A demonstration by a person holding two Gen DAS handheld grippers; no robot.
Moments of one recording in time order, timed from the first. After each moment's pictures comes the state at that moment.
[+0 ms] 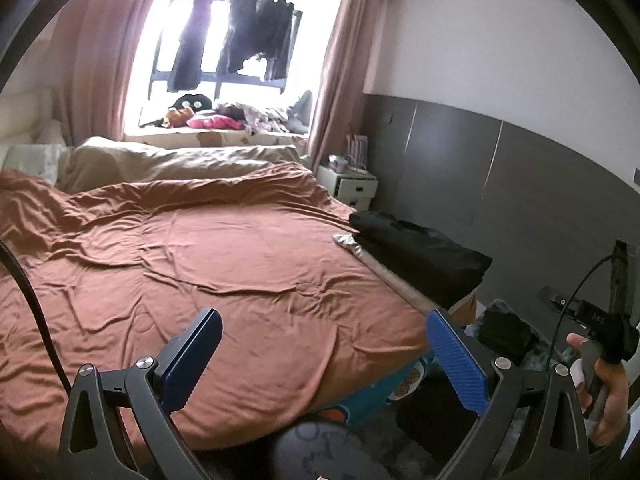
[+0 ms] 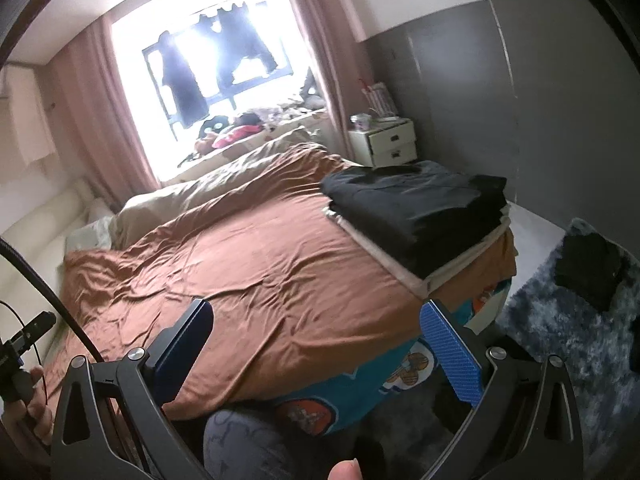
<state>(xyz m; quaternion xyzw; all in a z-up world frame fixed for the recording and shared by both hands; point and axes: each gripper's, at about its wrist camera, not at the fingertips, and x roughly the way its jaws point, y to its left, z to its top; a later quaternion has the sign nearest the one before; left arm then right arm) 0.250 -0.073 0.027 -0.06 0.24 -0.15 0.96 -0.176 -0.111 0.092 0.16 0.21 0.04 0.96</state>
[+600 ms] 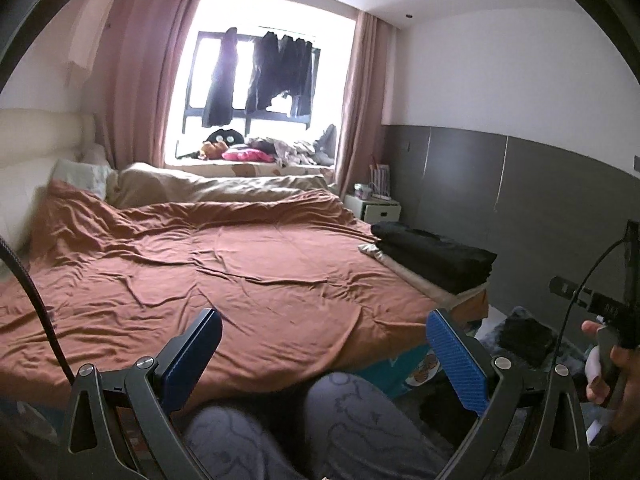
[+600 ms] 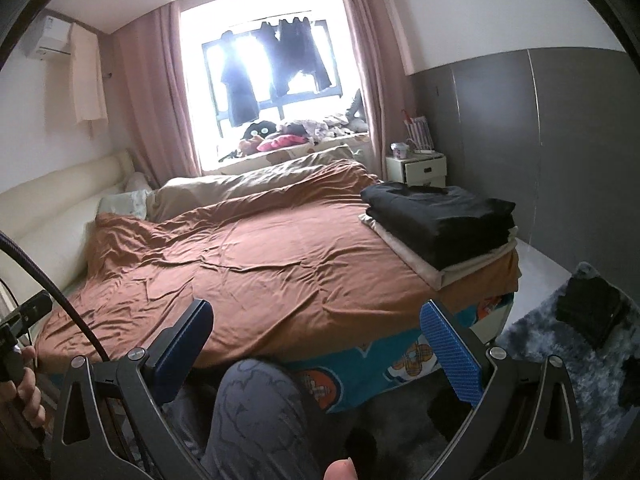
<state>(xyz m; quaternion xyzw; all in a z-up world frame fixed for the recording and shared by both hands) 0.095 -0.045 -0.001 -0.04 0.17 -0.10 0.98 -0.277 -0.083 0.052 0.08 0.16 0.09 0.98</state>
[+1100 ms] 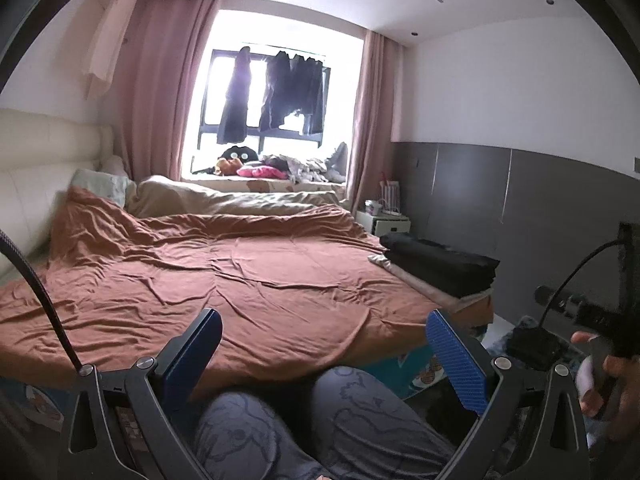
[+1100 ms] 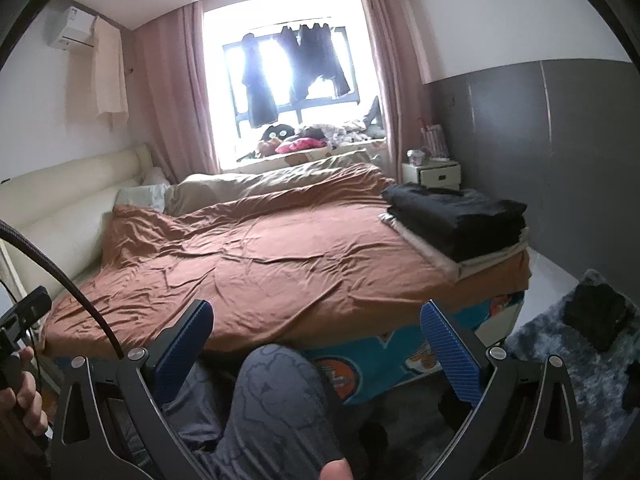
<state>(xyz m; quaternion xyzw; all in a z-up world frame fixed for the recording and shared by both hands) 0.043 -0.036 -0.011 -0.05 0.14 -0.08 0.99 -0.298 -0.041 0.023 0.07 0.15 0.11 0.98</state>
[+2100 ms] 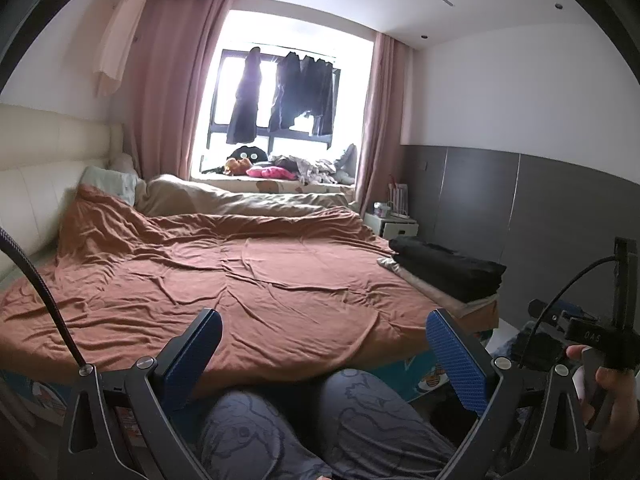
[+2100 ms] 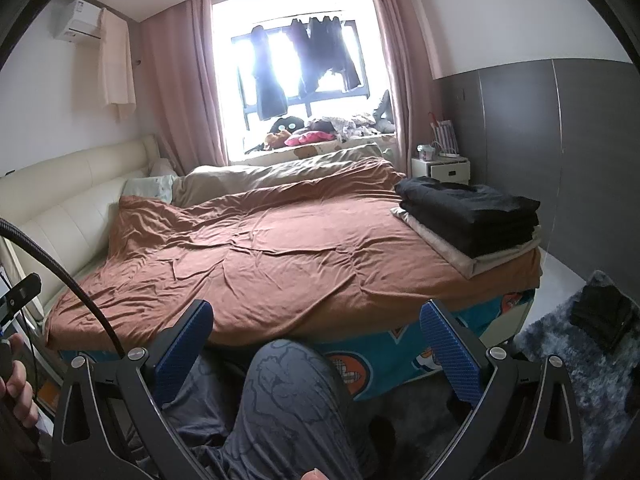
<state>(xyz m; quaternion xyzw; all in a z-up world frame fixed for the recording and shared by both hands) 0.036 -0.028 -0.001 -0.05 0.14 -0.06 0.99 -0.296 -0.005 0.018 0.06 0.15 0.11 0.98</state>
